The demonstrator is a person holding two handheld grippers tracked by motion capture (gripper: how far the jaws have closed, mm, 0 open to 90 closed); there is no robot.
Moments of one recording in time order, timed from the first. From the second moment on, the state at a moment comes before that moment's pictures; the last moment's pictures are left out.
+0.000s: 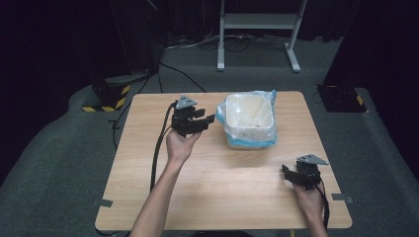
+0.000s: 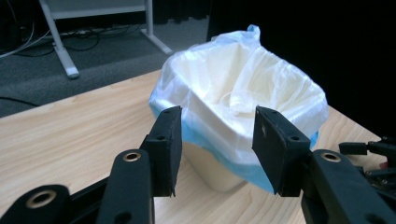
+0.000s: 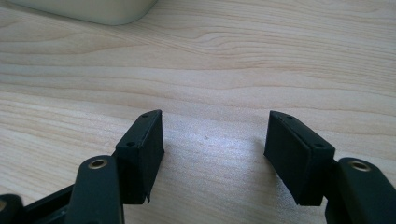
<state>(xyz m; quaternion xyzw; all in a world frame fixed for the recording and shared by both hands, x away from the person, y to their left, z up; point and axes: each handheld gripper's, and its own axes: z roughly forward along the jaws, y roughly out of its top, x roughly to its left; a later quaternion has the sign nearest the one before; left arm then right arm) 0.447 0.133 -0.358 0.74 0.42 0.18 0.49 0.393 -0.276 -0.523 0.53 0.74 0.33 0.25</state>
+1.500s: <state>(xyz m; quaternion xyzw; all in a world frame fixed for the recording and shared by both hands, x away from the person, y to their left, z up) 0.391 0.189 -0.461 0.73 0.49 0.19 0.44 0.393 -0.276 -0.523 0.53 0.74 0.33 0.25</state>
